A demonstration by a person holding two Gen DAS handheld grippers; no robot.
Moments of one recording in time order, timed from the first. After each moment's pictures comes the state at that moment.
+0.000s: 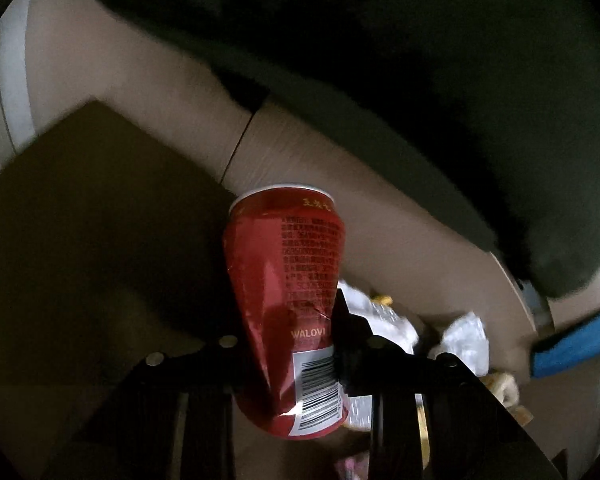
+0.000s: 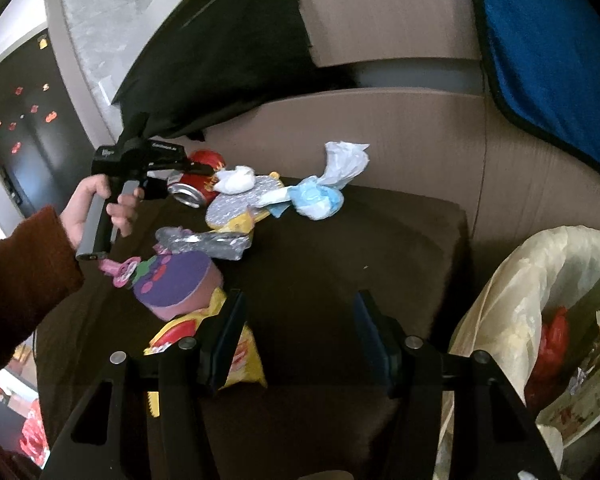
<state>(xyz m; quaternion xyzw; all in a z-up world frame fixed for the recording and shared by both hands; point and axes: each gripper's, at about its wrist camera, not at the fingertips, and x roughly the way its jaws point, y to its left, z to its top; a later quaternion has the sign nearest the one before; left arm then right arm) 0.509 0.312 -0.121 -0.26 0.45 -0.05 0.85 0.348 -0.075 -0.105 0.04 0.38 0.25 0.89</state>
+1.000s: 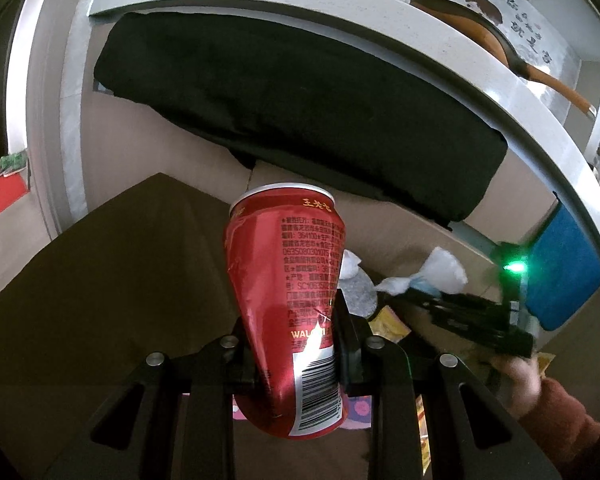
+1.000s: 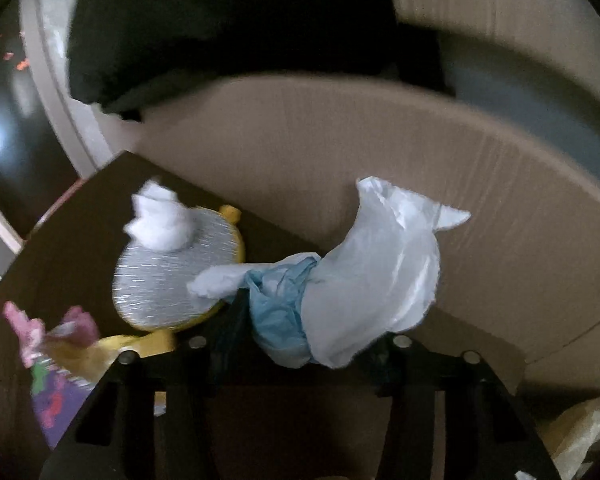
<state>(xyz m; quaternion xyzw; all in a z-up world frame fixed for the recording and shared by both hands) 0.333 0.258 -0.060 -0.18 0.32 -0.02 0.93 0.492 0.004 -0.119 -0.05 0.41 0.23 0.88</state>
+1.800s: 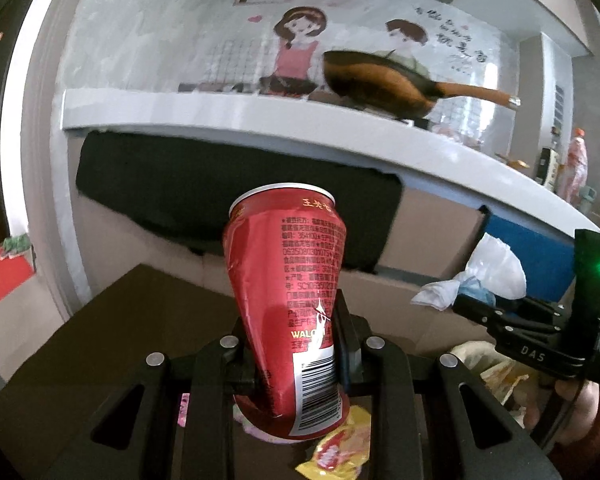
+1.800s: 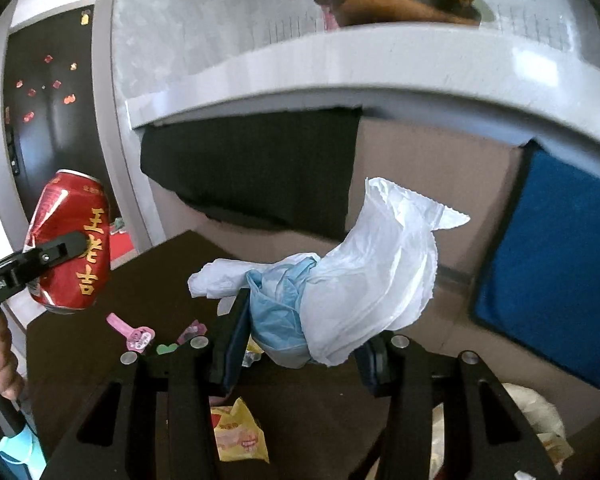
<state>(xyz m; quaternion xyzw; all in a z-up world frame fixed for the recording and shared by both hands) 0.279 0.162 0.039 -0.09 0.21 -0.03 0.97 0.354 -0.067 0.031 -0.04 0.26 0.24 0.93</state>
